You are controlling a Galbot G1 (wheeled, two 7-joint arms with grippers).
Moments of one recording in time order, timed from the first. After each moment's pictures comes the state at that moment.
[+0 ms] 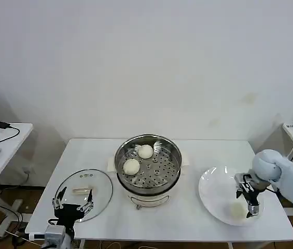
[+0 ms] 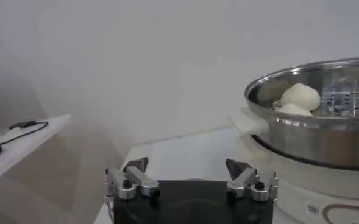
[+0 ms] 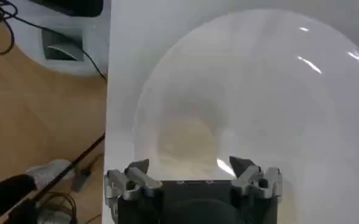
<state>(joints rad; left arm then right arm) 1.68 -1.51 -0.63 -2.29 0.15 0.38 0.06 -0.20 0.49 -0.69 1.45 -0.23 -0.28 -1.33</state>
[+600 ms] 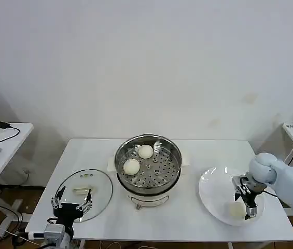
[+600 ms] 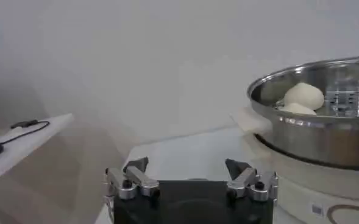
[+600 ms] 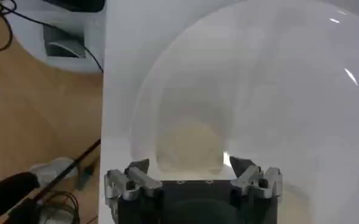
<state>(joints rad) 1.67 -1.51 -0.64 -2.27 0.14 0.38 0.06 -0.23 0.52 -0.68 1.41 -0.25 -0.27 -1.32</state>
